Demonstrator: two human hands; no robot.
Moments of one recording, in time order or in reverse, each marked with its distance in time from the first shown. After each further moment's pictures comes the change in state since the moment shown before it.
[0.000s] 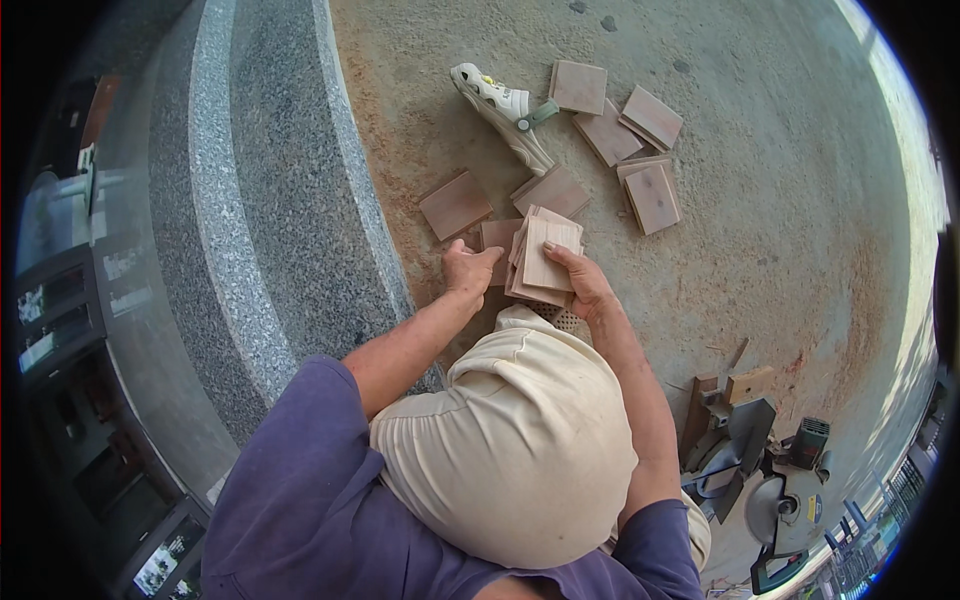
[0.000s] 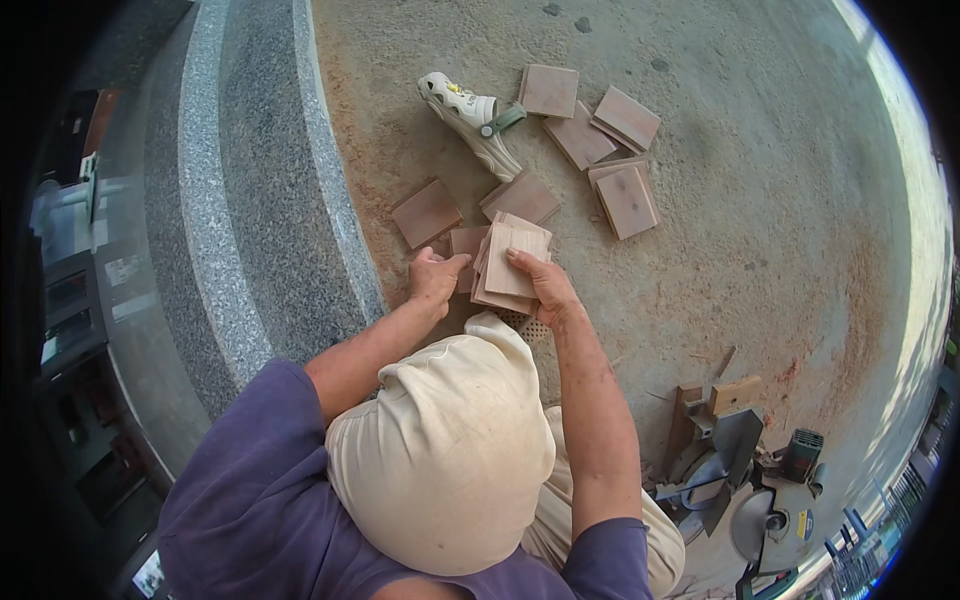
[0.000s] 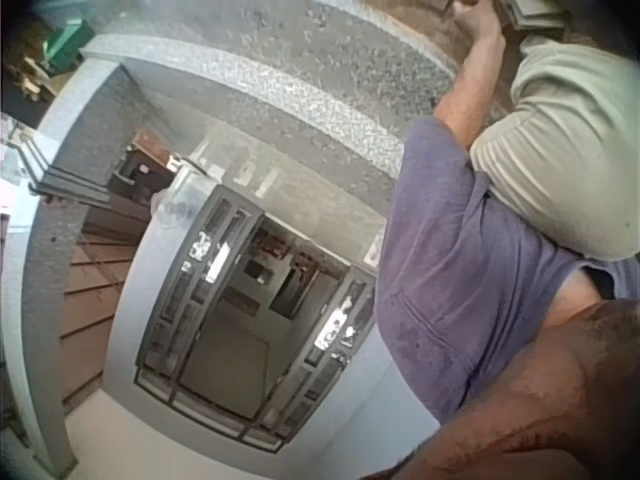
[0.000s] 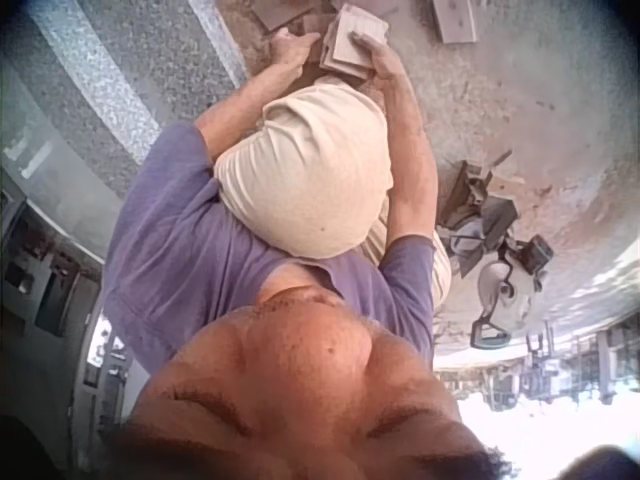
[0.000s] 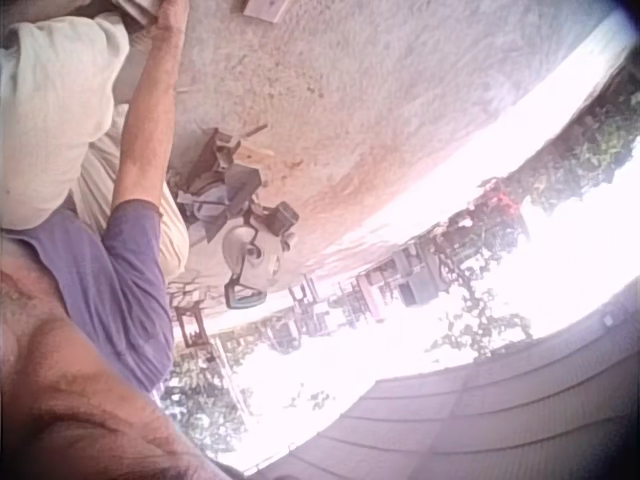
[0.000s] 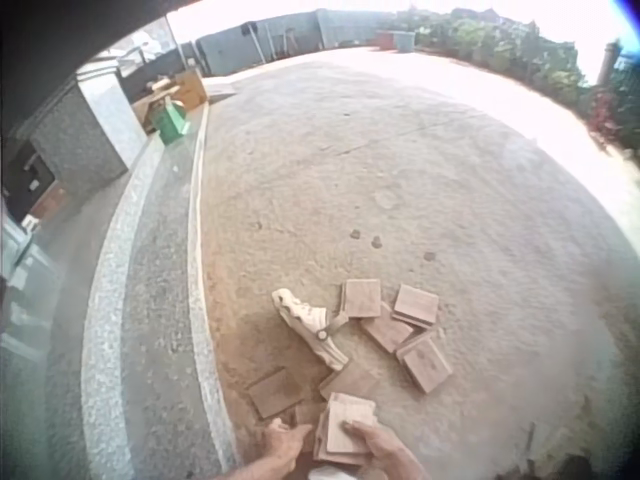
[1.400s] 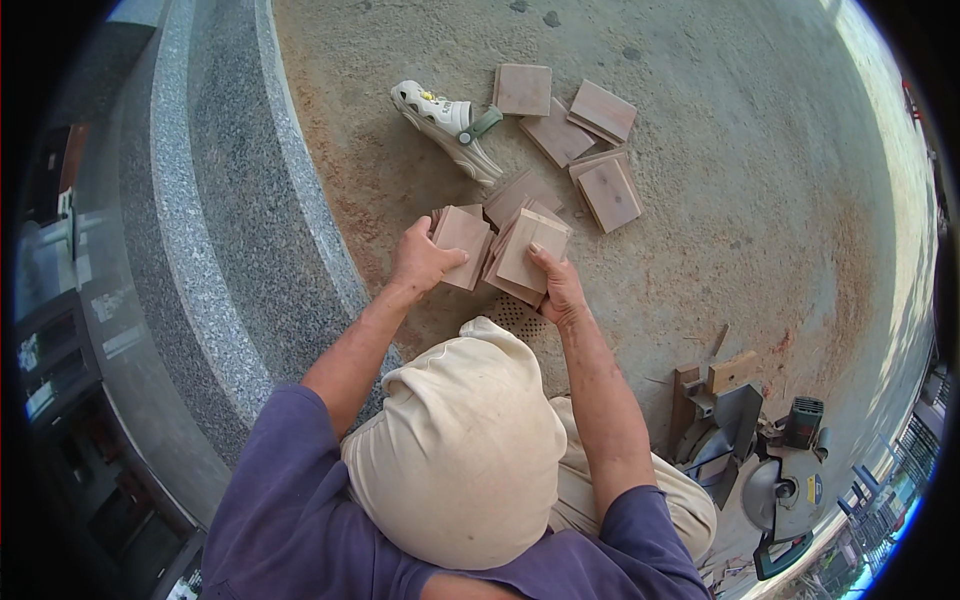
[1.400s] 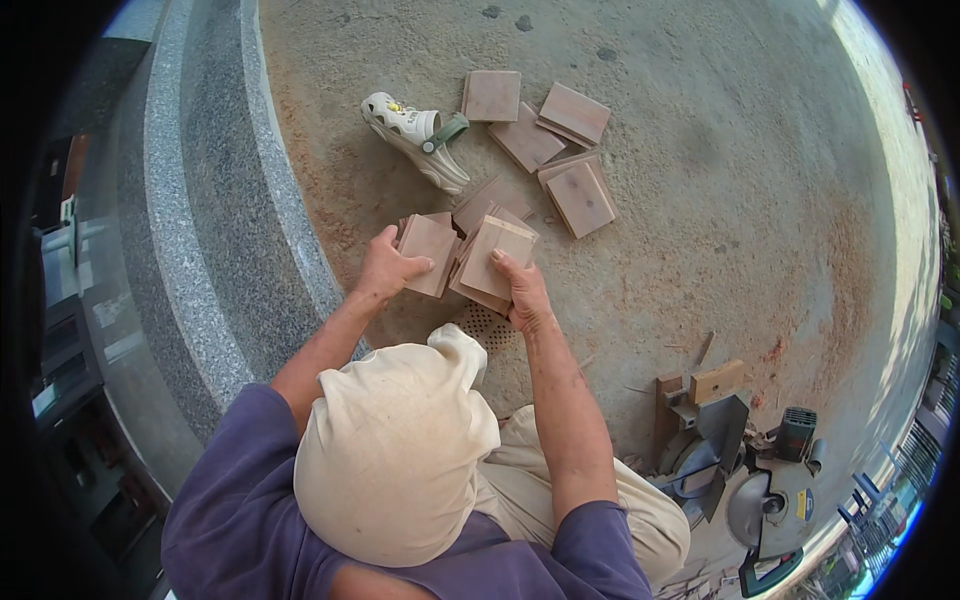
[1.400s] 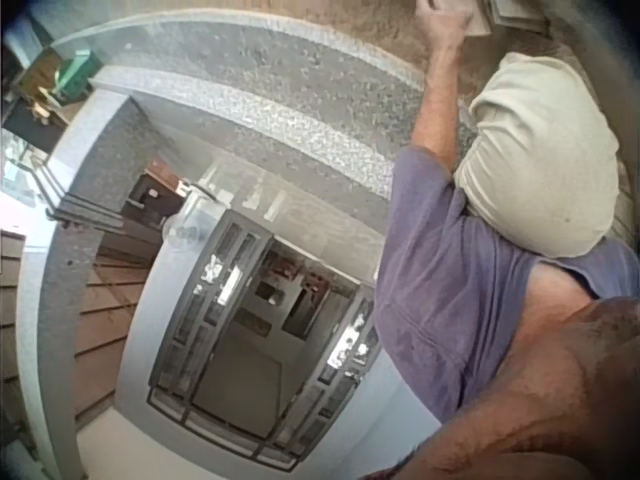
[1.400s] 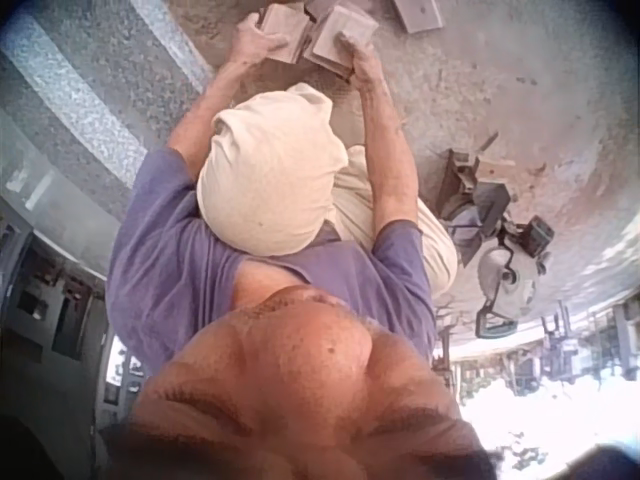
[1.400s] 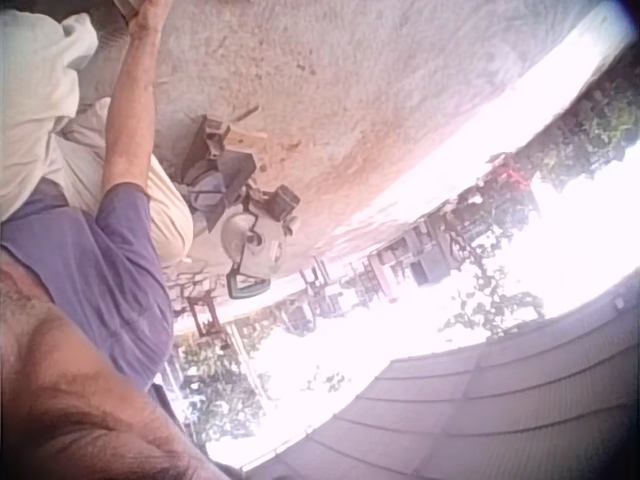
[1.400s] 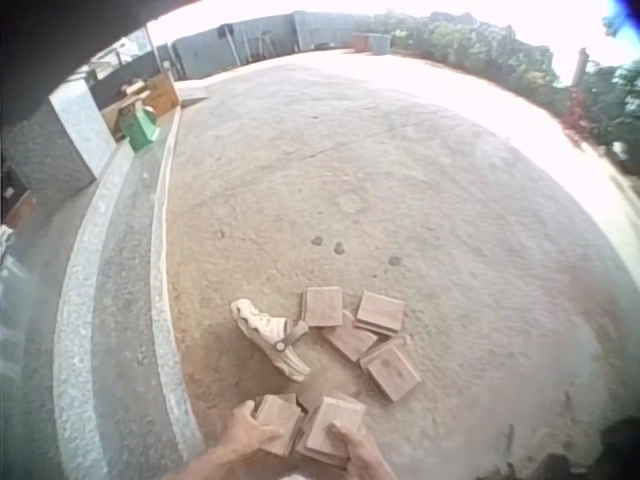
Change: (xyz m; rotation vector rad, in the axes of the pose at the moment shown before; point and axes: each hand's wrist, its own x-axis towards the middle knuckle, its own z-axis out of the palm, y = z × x) left_hand 0.013 0.068 -0.018 0.397 -0.269 0.372; right_hand 0.007 0.008 -0.038 0.178 0.022 -0.347
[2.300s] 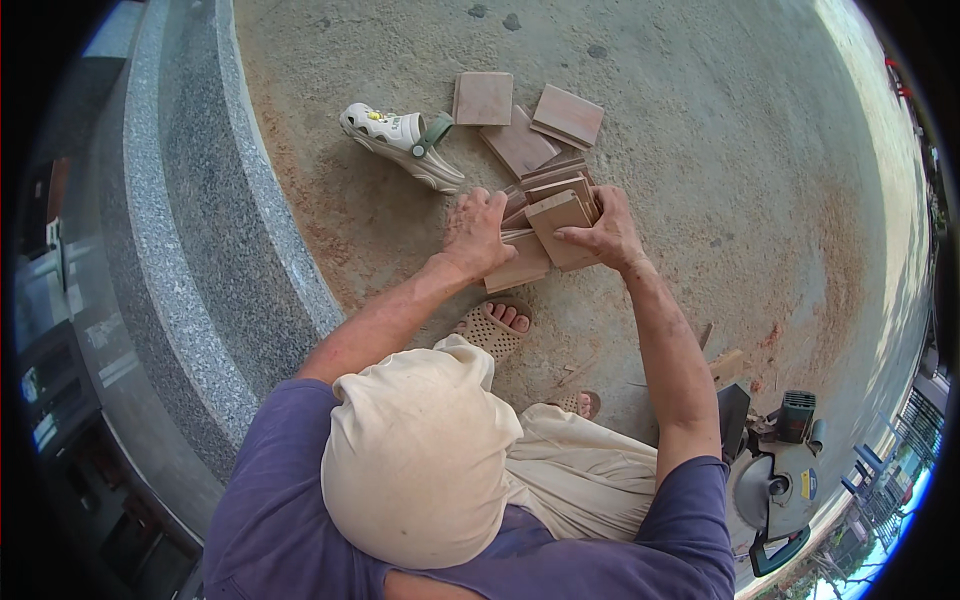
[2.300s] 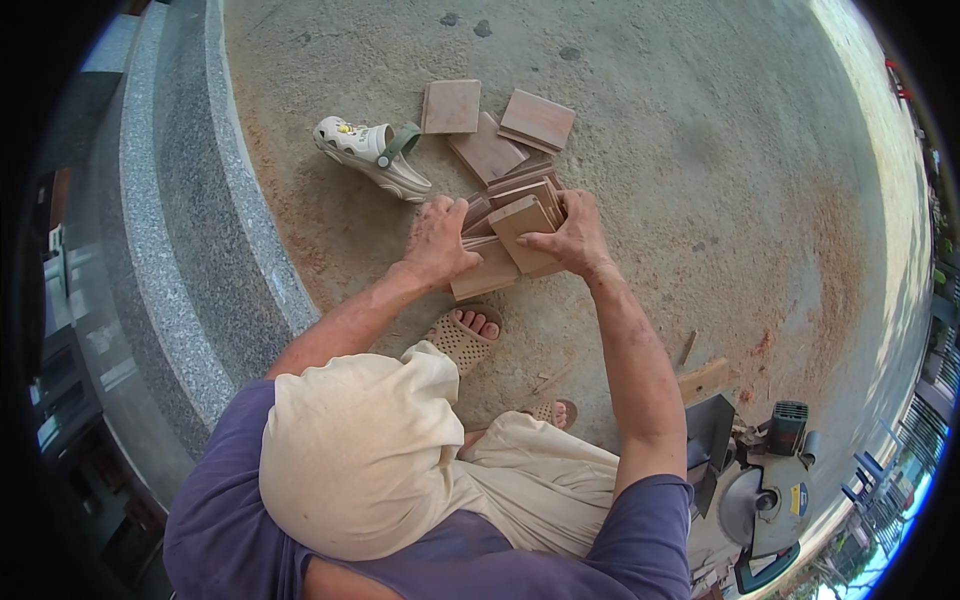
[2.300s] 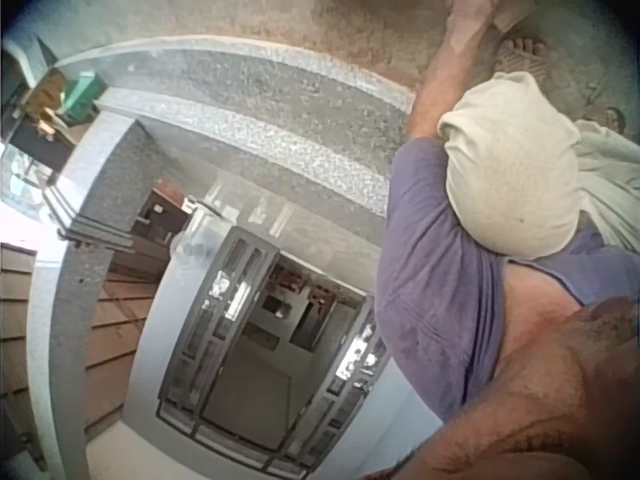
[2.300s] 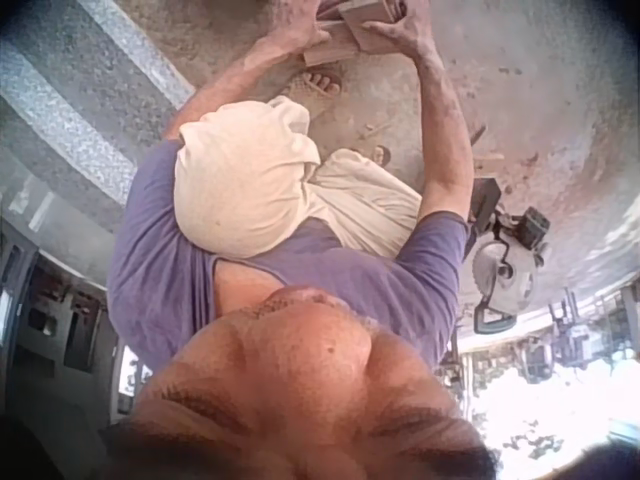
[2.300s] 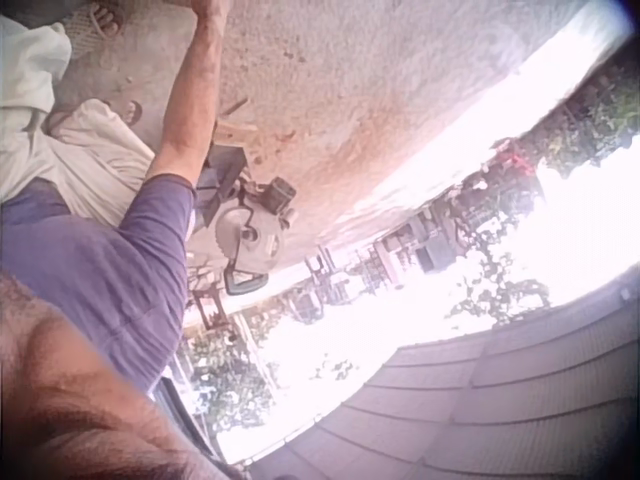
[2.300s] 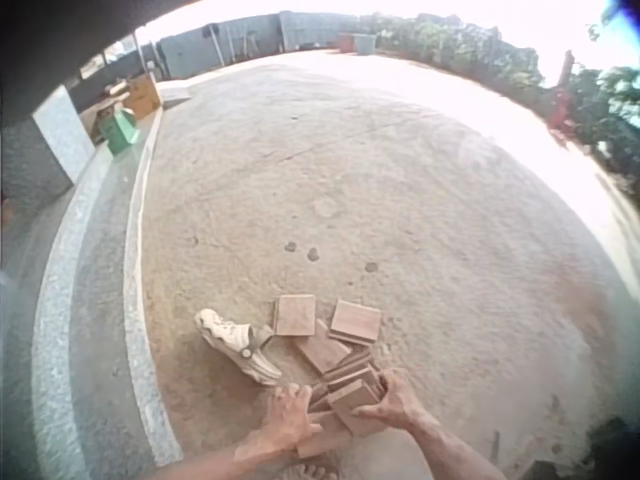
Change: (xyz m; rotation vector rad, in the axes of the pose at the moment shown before) left_hand 0.040 0.100 0.081 0.529 -0.112 0.505; right_hand 0.018 -0.167 -0.036 -1.459 0.172 -0.341
